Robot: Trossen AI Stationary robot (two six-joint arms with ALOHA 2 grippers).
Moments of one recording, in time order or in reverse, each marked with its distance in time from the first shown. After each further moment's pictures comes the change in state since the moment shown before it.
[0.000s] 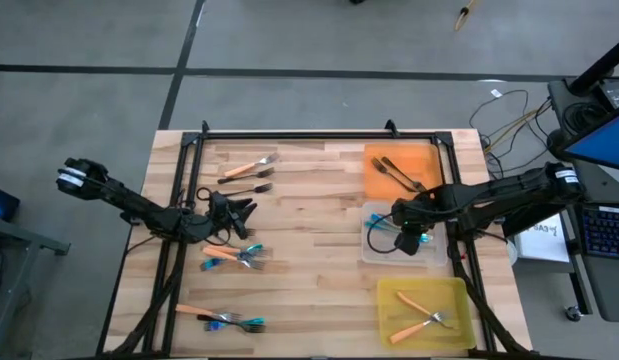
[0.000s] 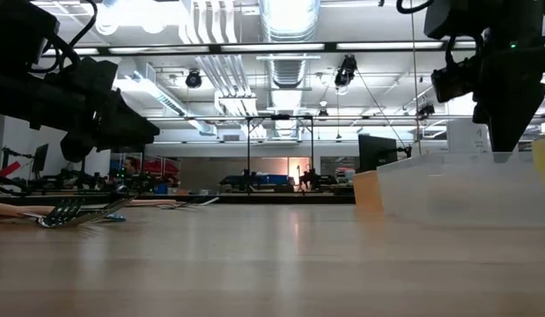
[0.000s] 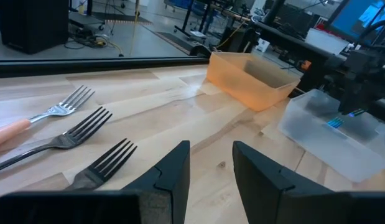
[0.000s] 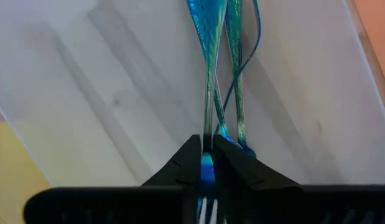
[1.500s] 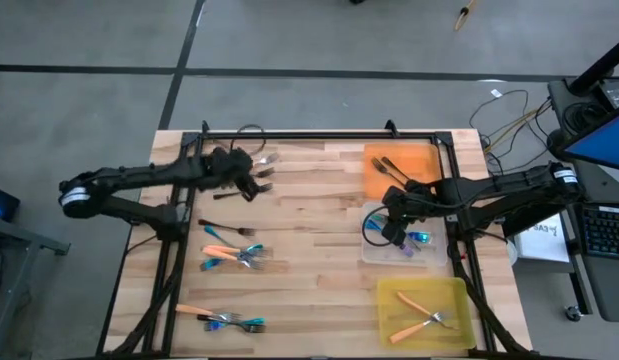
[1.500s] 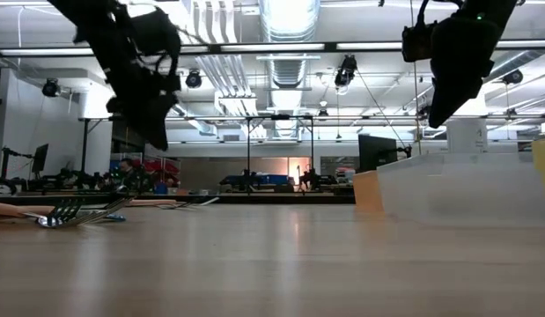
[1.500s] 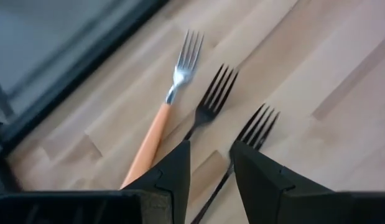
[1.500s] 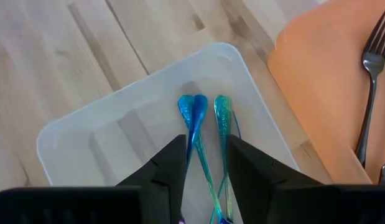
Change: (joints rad) left arm 0.720 0.152 0.731 -1.316 0.559 0.363; right arm -0.005 0.013 0.145 0.088 0.212 -0.076
